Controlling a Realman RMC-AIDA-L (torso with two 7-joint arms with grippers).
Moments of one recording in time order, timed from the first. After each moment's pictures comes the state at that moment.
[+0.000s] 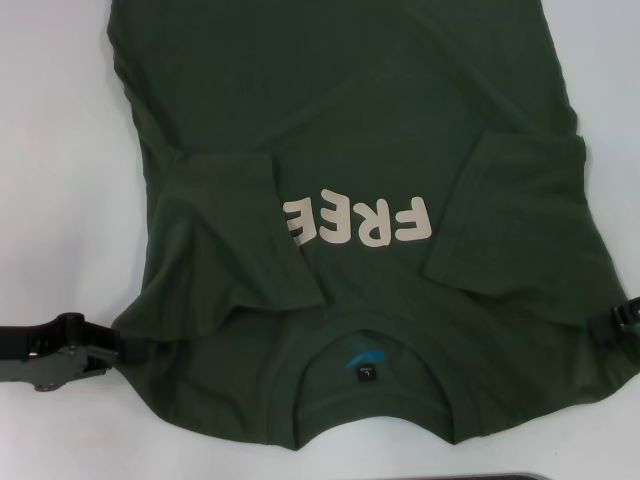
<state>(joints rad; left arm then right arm) -0.38 -2.08 -2.68 -0.75 -0.65 1.80 -2.44 0.54 1.89 -0.51 -0.65 -2.70 -1.81 2.24</state>
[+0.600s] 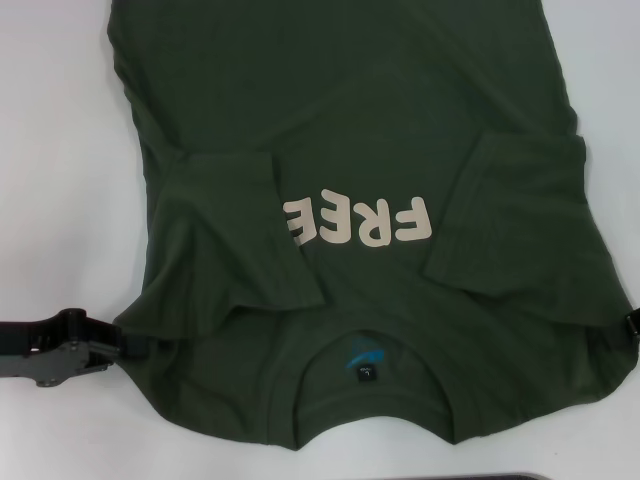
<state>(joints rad) -0.39 -2.08 -2.68 -0.75 -0.65 1.80 -2.45 0.54 1.89 -0.54 -0.65 -2.71 -1.80 2.25</state>
